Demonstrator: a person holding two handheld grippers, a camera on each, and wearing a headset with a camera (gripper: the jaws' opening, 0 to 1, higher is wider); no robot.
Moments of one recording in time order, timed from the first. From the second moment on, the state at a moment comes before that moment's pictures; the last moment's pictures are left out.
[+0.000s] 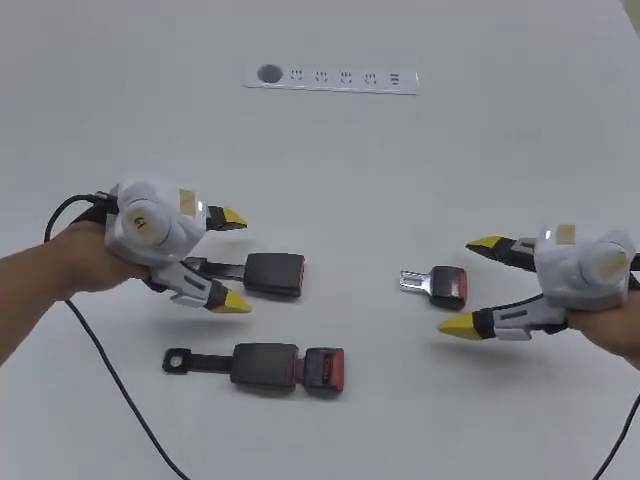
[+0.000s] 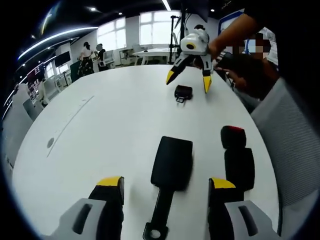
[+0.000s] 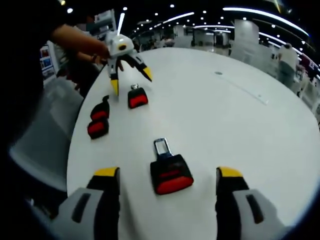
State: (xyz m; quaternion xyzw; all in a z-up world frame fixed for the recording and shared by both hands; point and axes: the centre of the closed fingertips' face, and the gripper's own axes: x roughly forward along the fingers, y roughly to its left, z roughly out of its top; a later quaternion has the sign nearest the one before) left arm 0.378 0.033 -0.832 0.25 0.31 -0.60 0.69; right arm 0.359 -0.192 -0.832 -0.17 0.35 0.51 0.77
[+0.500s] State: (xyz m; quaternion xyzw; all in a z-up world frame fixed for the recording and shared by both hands) left arm 0.374 0.031 -0.846 0.23 0.32 -0.61 0.69; right arm 0.359 -0.192 -0.846 -0.18 0.35 0.54 0.74
